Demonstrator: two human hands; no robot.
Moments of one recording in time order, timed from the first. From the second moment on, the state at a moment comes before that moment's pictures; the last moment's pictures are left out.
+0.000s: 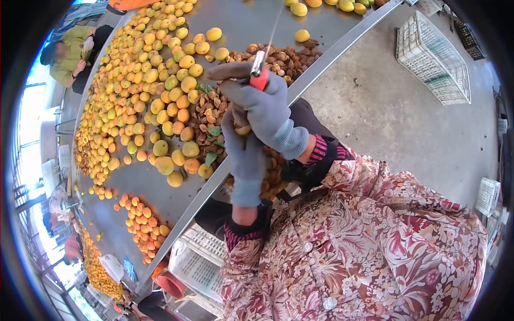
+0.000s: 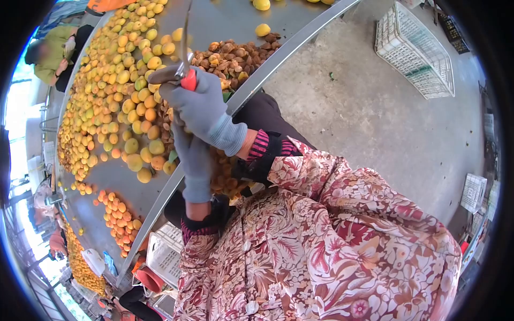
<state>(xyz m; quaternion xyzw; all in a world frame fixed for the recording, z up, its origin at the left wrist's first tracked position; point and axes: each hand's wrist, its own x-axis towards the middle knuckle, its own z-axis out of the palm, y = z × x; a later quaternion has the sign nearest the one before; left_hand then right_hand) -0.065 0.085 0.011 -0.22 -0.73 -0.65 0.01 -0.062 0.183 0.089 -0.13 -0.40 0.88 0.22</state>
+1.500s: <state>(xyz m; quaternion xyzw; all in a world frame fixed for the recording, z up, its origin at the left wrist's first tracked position) -0.064 0.051 0.060 -0.28 -0.74 -0.56 -0.22 -0.043 0.219 0.047 0.06 -0.64 0.76 -0.12</state>
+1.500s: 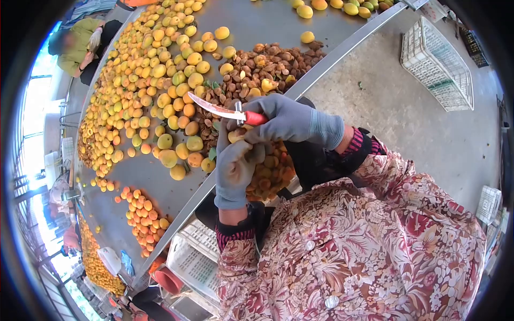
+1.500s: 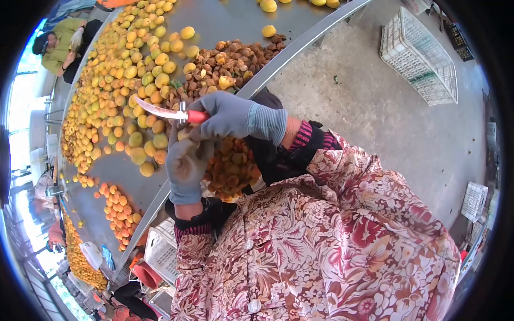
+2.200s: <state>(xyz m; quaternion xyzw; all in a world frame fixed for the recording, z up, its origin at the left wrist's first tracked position) -0.044 0.071 0.060 -0.18 -0.55 -0.75 -0.32 -0.034 0.204 0.037 -0.14 -0.58 0.80 0.02</state>
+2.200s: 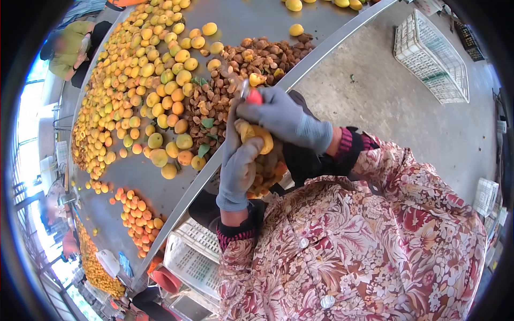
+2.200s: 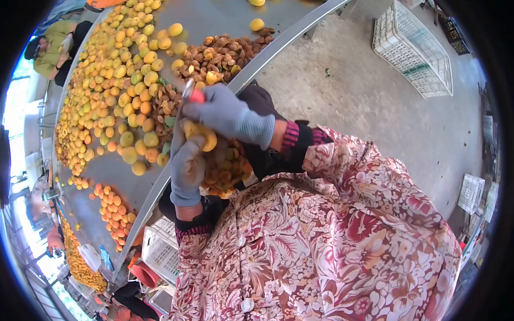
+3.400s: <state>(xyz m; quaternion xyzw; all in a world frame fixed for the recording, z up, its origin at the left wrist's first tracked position) -0.053 0.055 0.041 -0.12 -0.68 -0.68 -0.24 -0.049 0.195 0.028 -0.05 -0.81 0.59 -0.01</state>
